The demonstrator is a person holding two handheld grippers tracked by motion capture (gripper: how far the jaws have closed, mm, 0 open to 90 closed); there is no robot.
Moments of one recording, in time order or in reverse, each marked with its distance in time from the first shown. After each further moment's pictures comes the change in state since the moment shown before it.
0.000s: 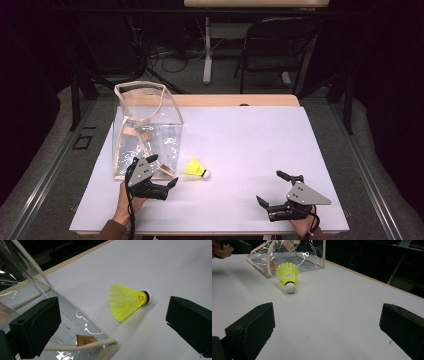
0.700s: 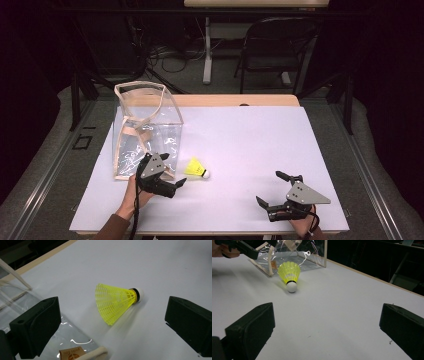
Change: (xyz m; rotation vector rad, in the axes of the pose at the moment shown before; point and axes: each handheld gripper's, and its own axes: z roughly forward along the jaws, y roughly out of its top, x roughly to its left) left arm -0.001 0.015 0.024 0.094 -0.098 0.054; right arm 0.000 -0.001 0.001 0.009 0.017 0.005
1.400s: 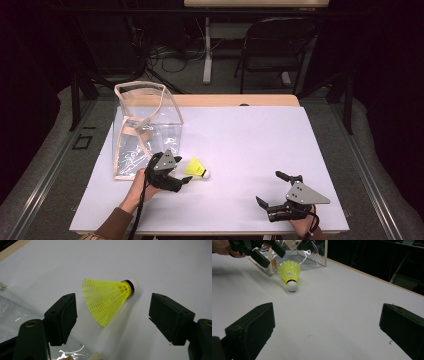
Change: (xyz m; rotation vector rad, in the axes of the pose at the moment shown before) left arm 0.005 0.010 0.026 0.139 -0.098 0.039; right arm 0.000 0.000 0.000 0.005 0.000 -0.004
